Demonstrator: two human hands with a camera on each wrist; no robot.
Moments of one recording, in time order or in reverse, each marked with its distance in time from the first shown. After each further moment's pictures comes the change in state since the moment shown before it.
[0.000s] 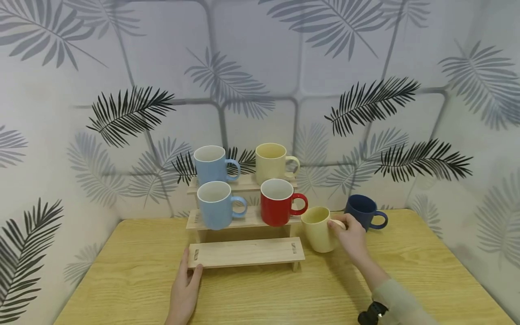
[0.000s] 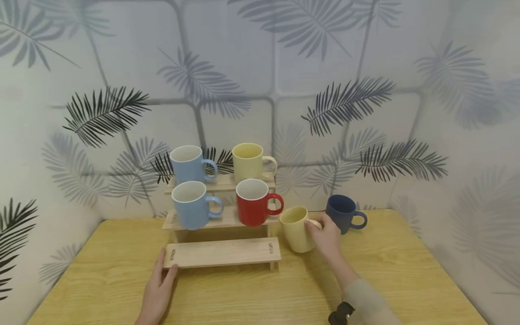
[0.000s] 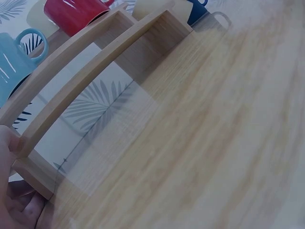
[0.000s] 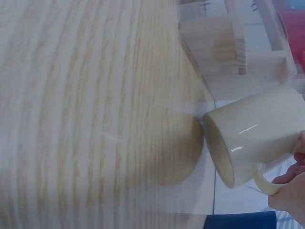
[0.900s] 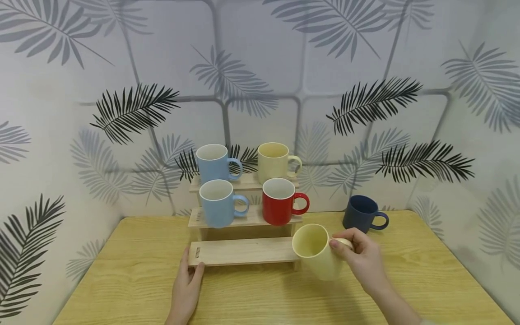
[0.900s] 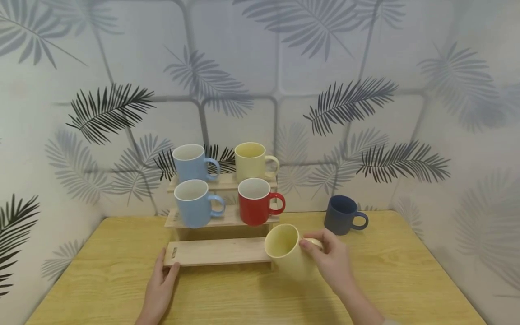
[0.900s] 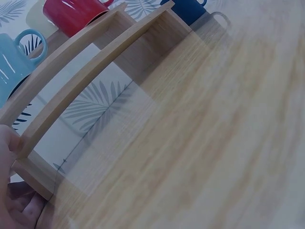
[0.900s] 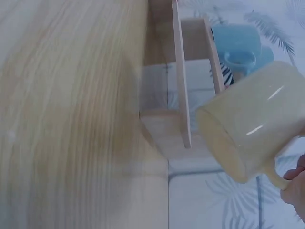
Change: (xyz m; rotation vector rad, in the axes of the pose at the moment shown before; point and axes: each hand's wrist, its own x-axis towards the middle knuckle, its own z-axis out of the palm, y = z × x) left_hand -0.006 0.002 0.000 -0.046 0.011 0.029; right_hand -0.078 -0.054 -0.033 0.371 -0.059 -0.257
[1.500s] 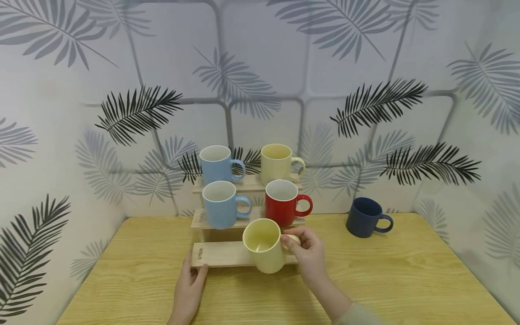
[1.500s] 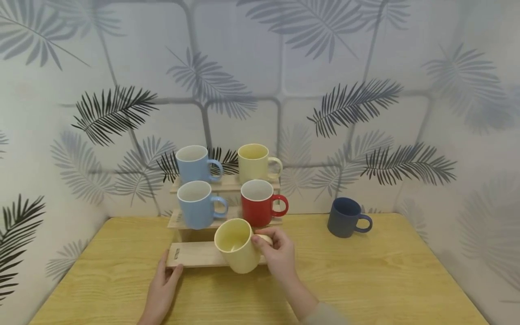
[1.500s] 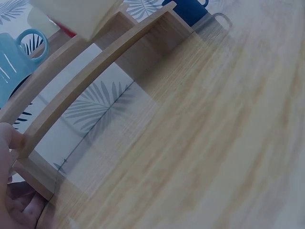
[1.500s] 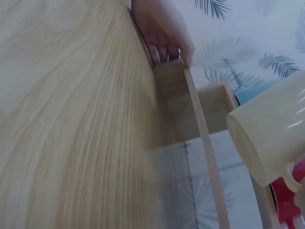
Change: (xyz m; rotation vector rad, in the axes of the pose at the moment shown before) left_hand 0.002 -0.004 -0.001 0.014 0.035 0.045; right_hand 0.010 0.006 0.113 0.412 0.024 0.043
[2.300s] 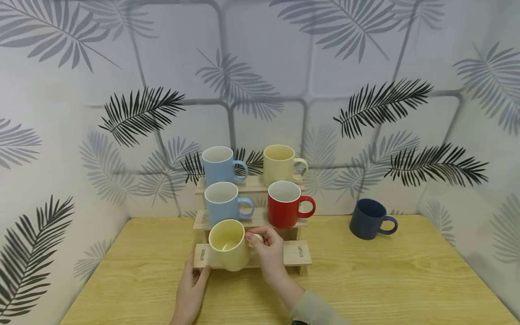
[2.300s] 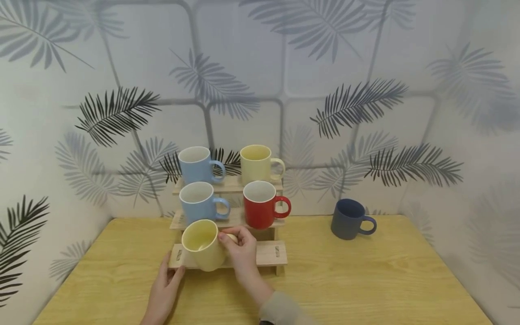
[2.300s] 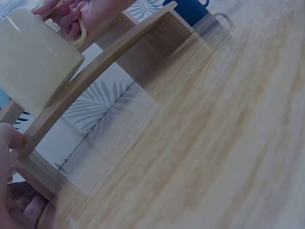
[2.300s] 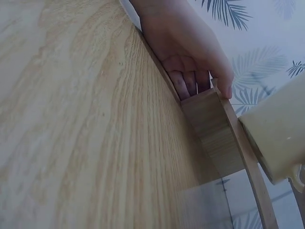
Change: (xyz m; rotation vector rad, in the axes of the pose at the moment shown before) left_hand -0.002 0.002 -0.001 0.000 0.015 0.003; right_hand 0.007 0.050 0.080 0.171 0.008 0.089
